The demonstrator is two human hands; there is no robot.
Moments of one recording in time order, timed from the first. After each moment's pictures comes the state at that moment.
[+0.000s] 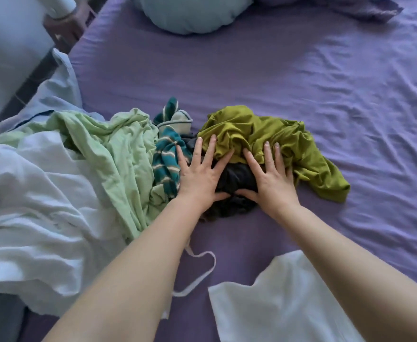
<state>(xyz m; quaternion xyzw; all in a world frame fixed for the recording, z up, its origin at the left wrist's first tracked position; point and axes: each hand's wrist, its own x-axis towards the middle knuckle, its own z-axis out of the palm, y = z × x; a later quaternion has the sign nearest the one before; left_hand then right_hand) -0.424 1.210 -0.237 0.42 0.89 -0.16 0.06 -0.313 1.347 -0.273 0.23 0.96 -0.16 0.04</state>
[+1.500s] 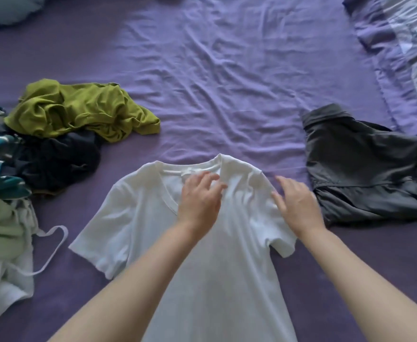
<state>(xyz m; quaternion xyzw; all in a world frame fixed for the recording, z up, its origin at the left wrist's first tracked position) -0.080 1.329 -0.221 0.60 0.76 0.23 0.08 0.110 1.445 -0.225 0.52 0.83 -0.20 0.04</state>
